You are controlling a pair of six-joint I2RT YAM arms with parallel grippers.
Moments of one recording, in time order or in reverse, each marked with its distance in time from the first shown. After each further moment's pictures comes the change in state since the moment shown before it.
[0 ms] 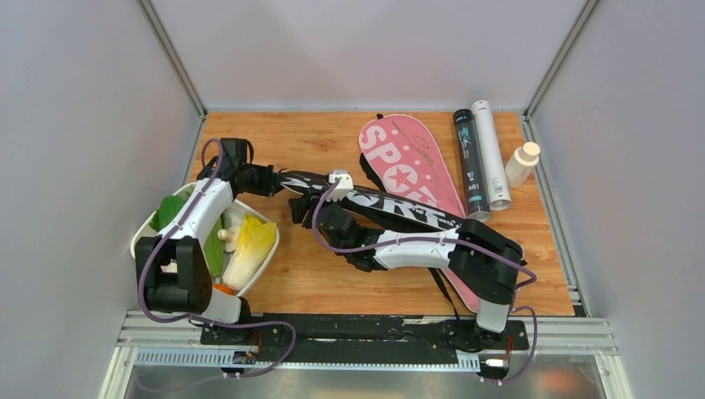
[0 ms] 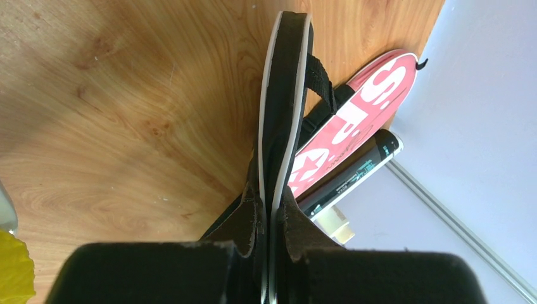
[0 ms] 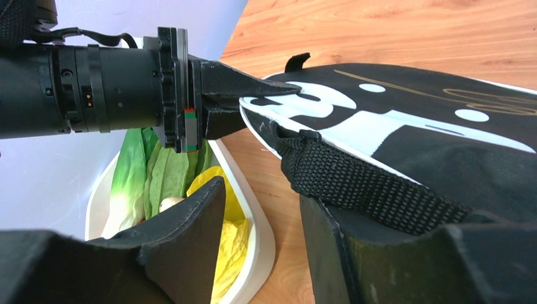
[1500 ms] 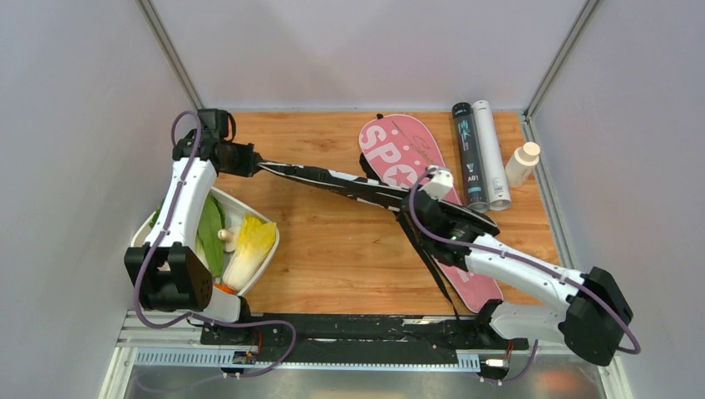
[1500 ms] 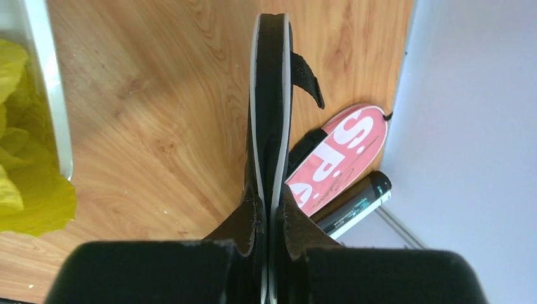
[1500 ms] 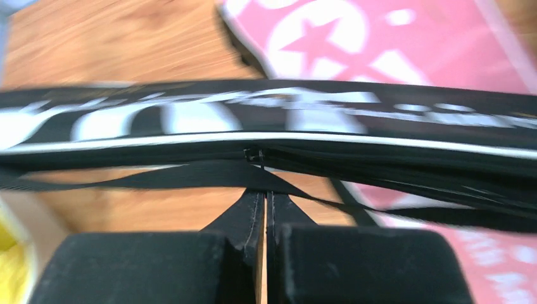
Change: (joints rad) left arm 0.060 0.009 0.354 -0.350 -0.206 0.063; right arm -0.263 -0.613 -0.338 -0.647 0.034 0.070
